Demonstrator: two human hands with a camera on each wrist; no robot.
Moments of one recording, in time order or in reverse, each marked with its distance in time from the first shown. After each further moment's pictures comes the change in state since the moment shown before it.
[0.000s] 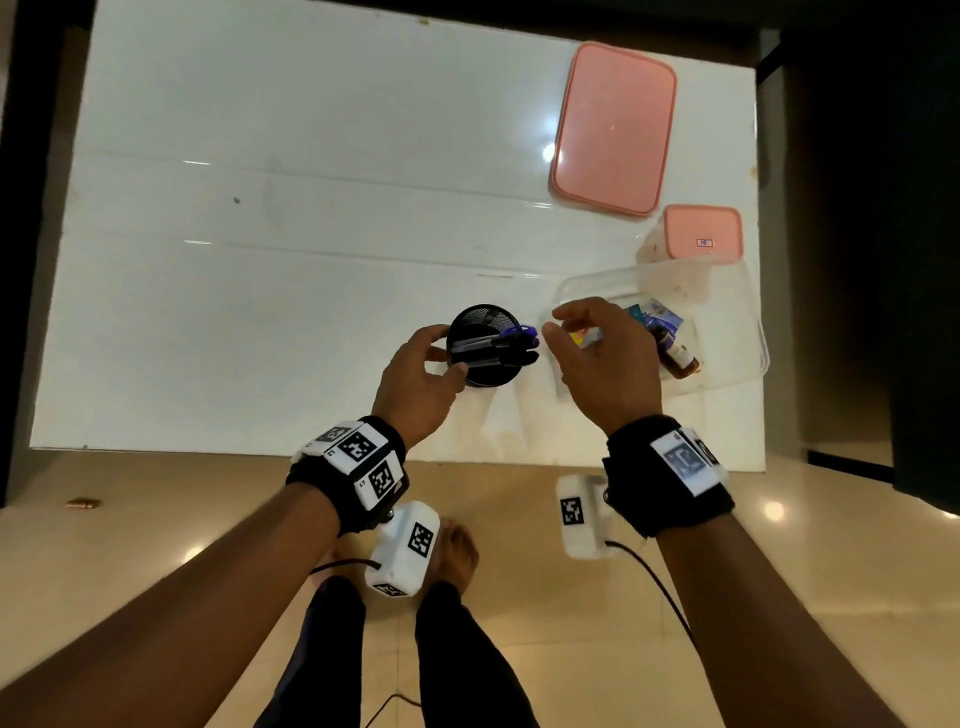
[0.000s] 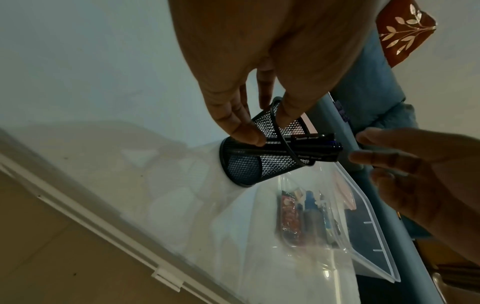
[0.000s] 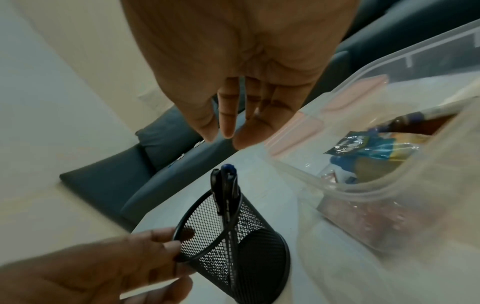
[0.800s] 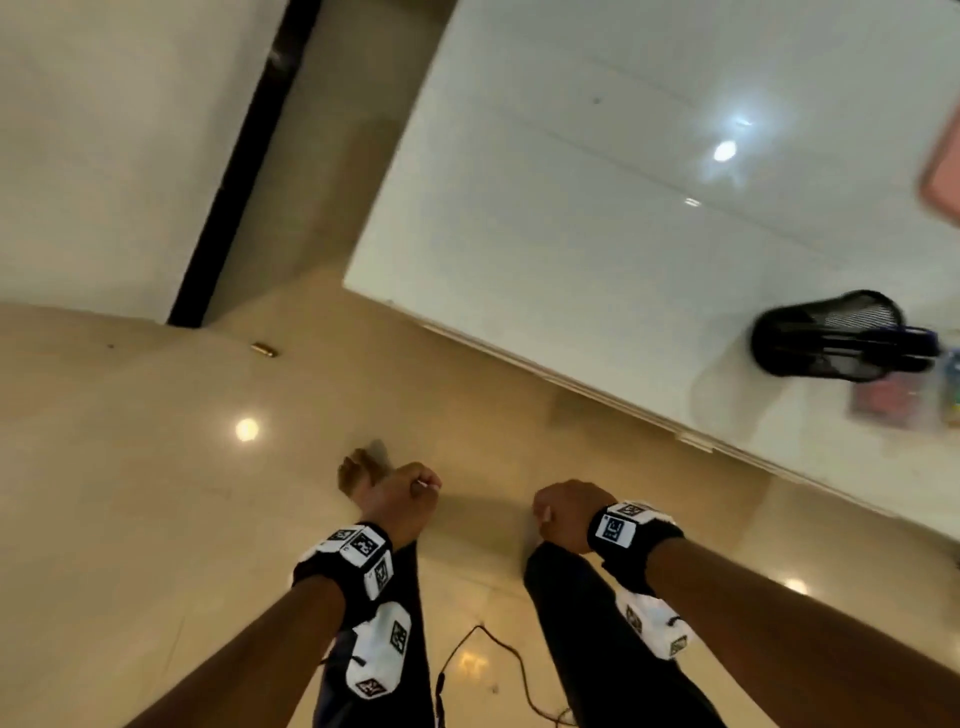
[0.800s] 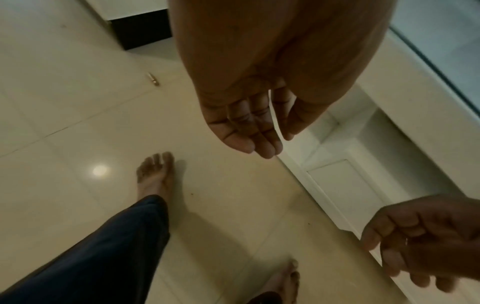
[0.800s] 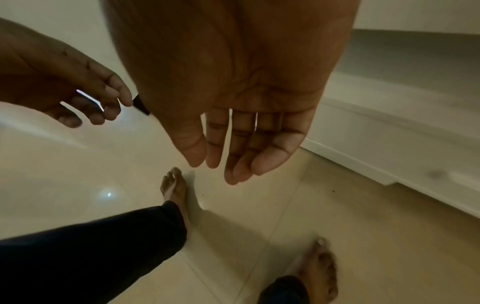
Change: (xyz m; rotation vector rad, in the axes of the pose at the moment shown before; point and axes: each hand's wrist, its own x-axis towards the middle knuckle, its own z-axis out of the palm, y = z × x) left_hand -0.160 -0.311 -0.211 0.120 0.006 -0.506; right_hand -0.198 0.020 0.288 -0.869 -1.359 -0.064
